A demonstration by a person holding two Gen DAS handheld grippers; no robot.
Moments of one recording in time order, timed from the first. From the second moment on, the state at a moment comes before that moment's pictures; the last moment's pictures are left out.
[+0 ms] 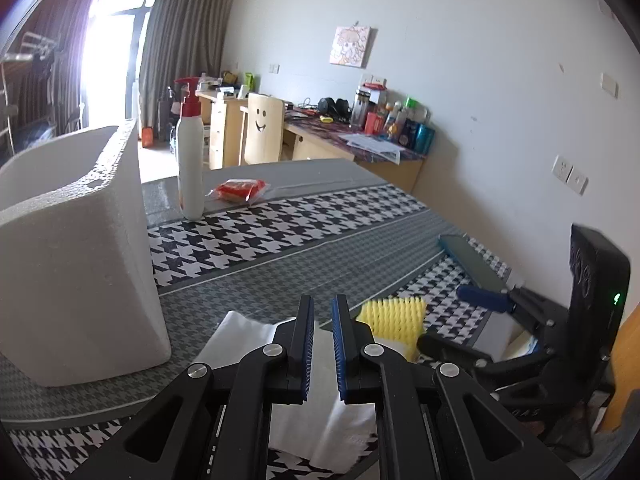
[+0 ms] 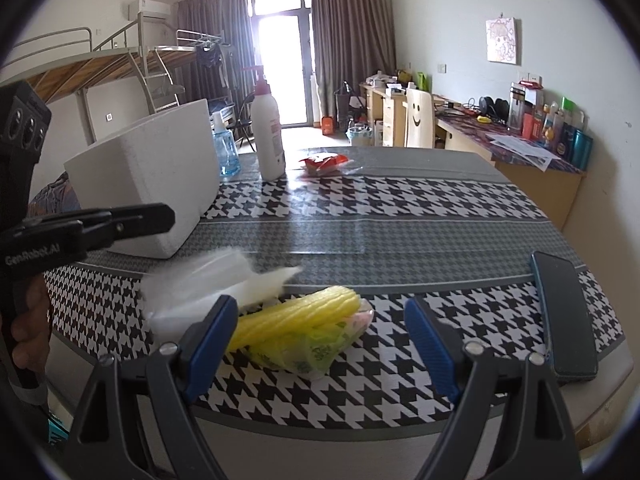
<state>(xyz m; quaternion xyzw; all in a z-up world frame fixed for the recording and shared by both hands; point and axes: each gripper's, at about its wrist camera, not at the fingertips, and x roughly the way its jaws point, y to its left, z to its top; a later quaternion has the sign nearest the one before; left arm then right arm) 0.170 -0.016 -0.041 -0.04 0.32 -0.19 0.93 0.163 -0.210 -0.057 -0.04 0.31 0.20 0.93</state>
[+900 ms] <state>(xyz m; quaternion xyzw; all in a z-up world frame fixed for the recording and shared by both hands) 0.137 -0.053 -0.100 0.13 0.37 -0.18 0.90 0.158 -0.218 -0.060 -0.03 0.32 0.20 0.93</state>
